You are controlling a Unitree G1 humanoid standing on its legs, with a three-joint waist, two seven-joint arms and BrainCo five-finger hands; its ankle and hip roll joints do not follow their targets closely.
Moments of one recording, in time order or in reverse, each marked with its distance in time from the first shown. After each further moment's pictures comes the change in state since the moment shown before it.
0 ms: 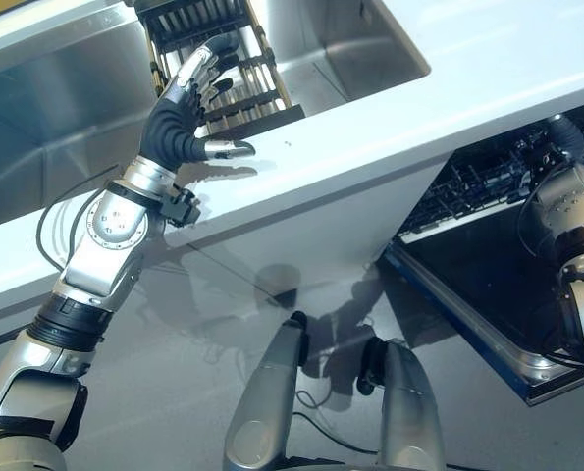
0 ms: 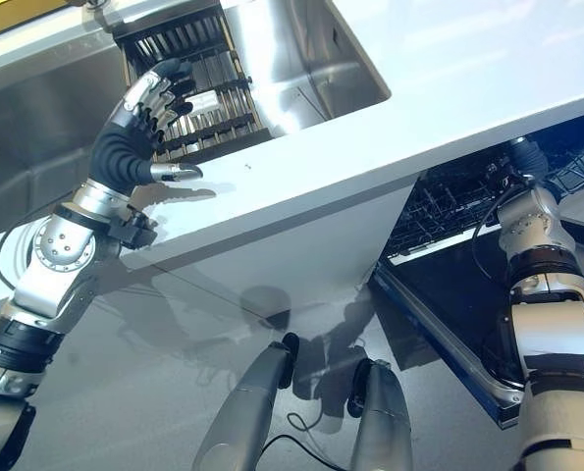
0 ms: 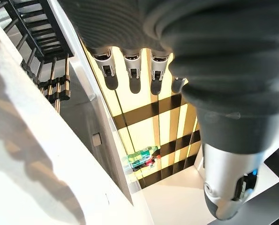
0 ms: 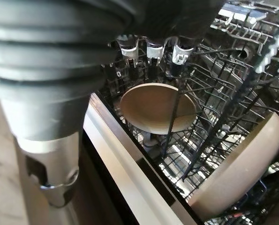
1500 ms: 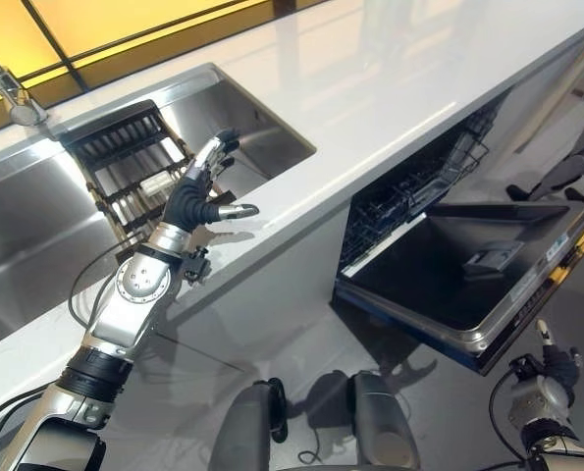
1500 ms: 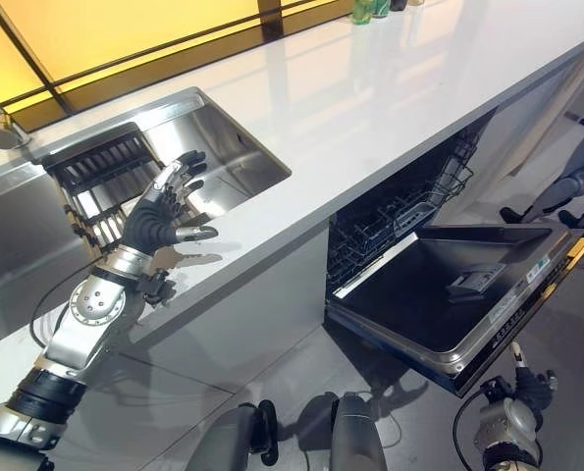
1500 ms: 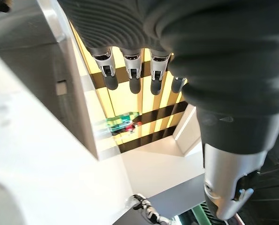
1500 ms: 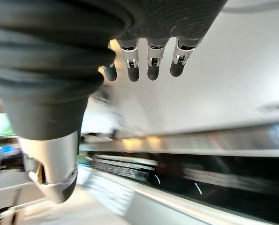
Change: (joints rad) left arm 0.255 -0.167 0.021 0.008 0.139 0.001 0.047; right arm 0.885 0.321 -0.309 -0.044 -0.060 -0.285 -0.112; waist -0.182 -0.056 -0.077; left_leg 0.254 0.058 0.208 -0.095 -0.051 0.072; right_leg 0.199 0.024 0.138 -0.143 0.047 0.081
